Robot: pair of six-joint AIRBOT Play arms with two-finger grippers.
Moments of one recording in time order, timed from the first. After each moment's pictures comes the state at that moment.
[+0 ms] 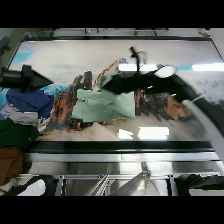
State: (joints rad) left arm 0.36 -1.20 1.19 -2.49 1.46 1.94; right arm 0.46 -1.63 1.32 -0.25 0.86 1.03
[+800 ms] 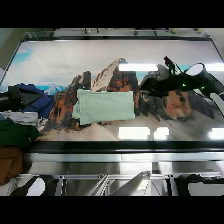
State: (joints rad) left arm 0.51 -0.96 0.91 -2.59 1.42 2.04; right arm 0.02 -1.59 1.24 -0.80 1.08 1.34
